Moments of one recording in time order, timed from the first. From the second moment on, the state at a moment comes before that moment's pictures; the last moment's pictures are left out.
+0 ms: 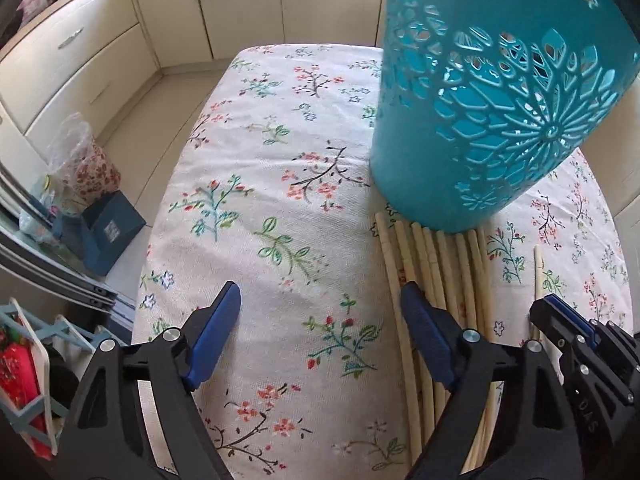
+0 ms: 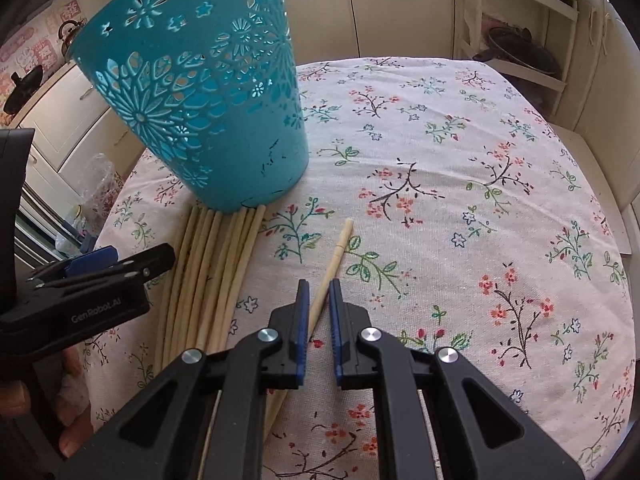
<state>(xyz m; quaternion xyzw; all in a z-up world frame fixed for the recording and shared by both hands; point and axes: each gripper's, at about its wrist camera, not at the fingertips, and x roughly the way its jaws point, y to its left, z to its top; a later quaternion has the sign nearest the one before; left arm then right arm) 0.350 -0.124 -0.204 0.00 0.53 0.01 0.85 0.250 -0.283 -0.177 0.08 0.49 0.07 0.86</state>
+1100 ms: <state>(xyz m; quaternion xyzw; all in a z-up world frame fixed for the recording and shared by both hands) 0.360 -0.145 -0.191 0.09 0.52 -0.11 0.84 0.255 -0.287 -0.180 0.09 0.48 0.07 0.87</state>
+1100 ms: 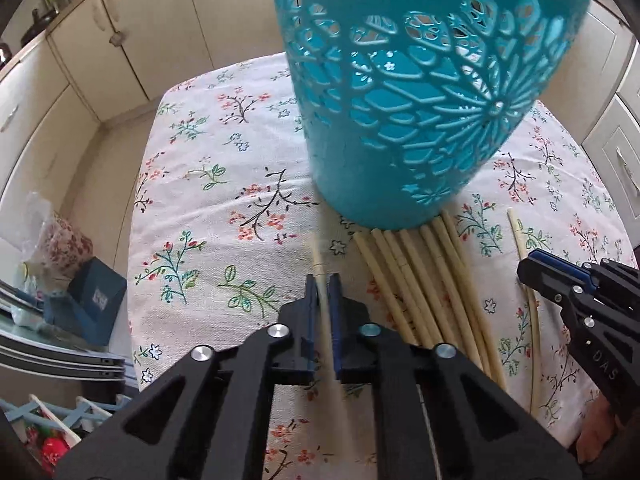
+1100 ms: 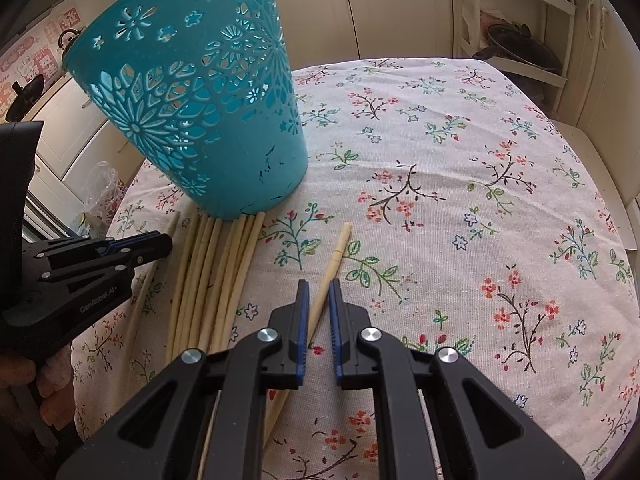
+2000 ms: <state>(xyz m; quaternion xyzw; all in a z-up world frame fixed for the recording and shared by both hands) 0.416 -0.112 0.027 -0.19 0.17 -0.15 0.95 0.255 -0.292 -0.183 0.11 0.48 0.07 0.87</state>
